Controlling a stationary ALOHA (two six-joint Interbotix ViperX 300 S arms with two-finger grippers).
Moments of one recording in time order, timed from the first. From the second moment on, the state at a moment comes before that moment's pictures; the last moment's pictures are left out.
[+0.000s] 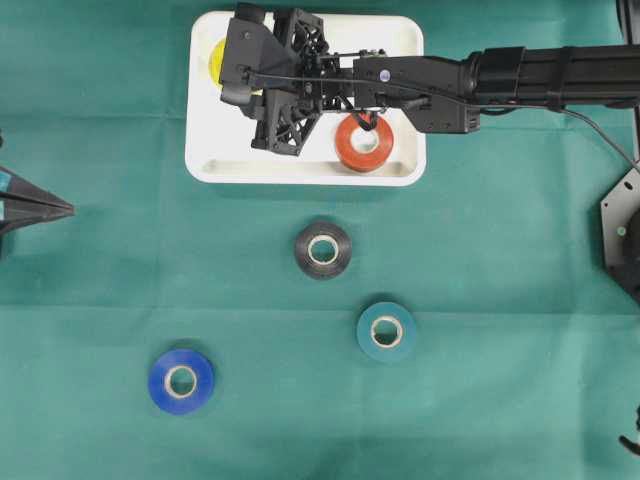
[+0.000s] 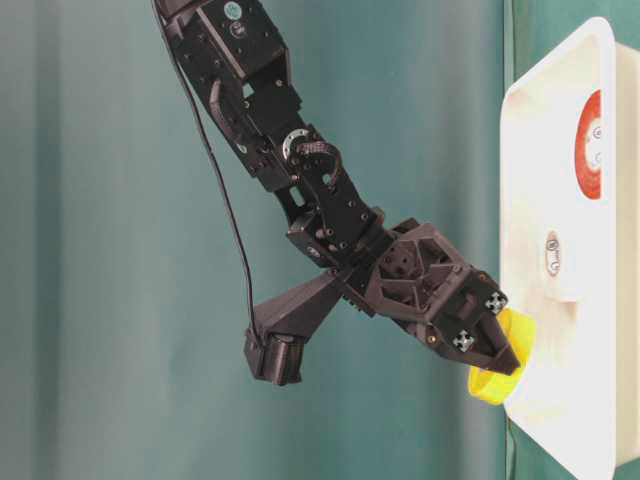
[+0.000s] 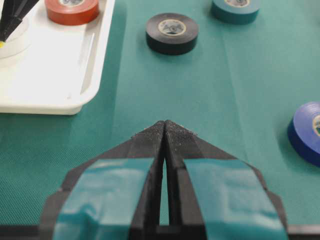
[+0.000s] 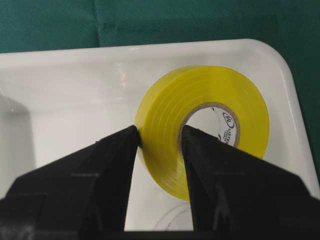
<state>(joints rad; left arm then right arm) -0.02 -1.37 1.55 -0.02 0.02 -0.02 -0.26 0.37 0.16 -0.53 0.21 0.47</state>
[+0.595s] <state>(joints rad) -0.02 -1.37 1.55 -0.02 0.02 -0.02 -0.26 0.37 0.18 -0.53 0.21 0.47</state>
